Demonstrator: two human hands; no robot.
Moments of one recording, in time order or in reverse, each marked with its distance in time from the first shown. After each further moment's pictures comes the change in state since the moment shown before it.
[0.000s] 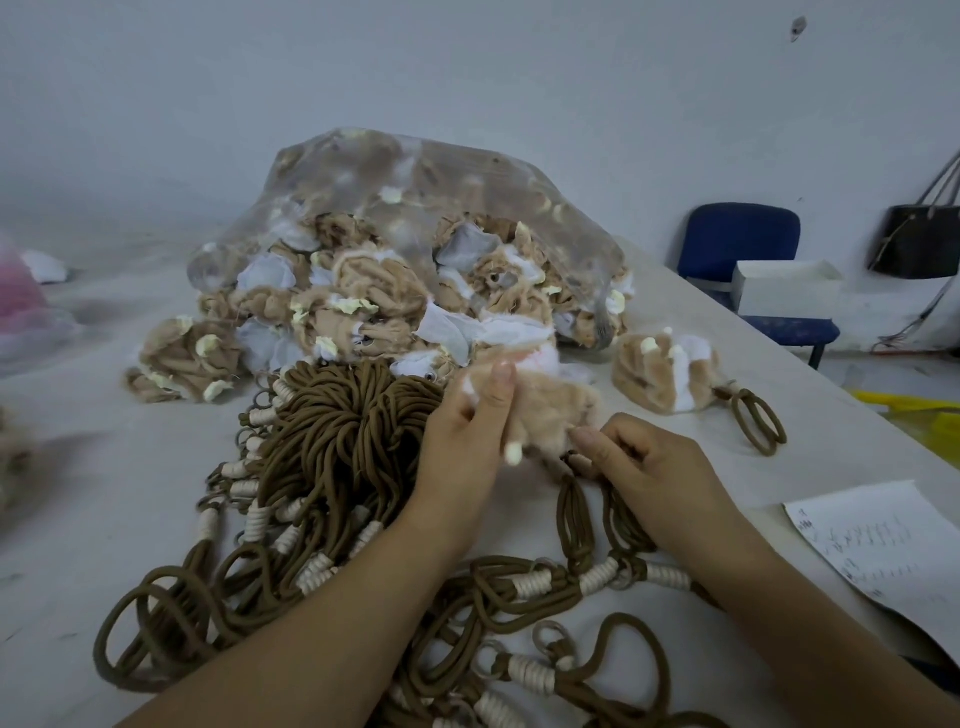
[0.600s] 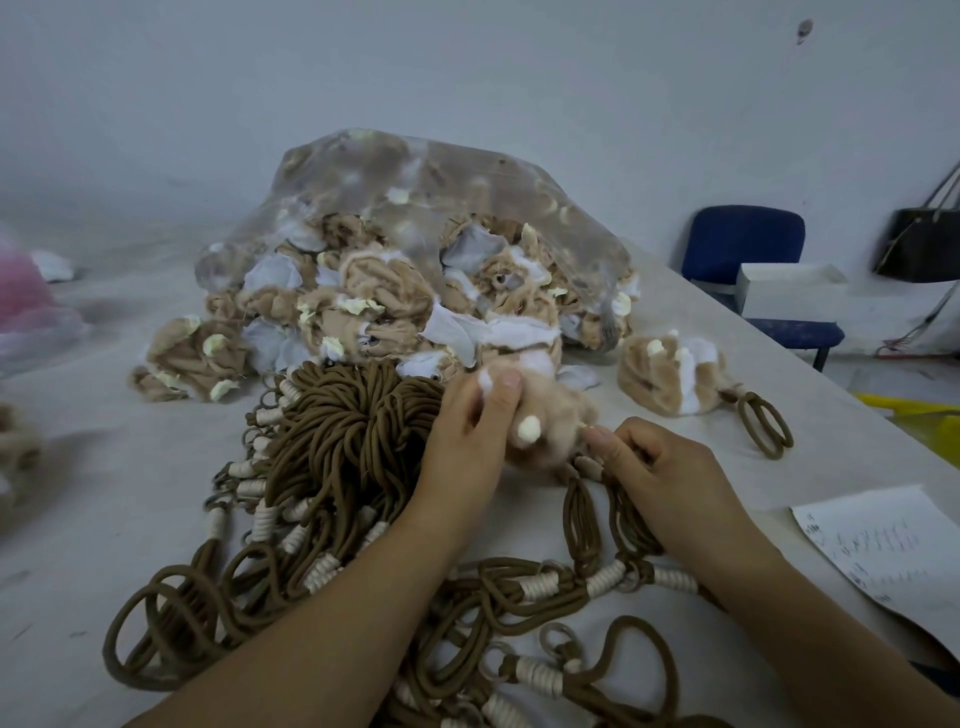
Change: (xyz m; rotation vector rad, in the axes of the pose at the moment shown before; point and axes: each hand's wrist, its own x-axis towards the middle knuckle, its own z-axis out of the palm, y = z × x) left_hand 0.003 -0.003 -0.006 0.151 0.018 0.026; right_hand -0.001 0.002 0.001 -0.046 0.033 0.057
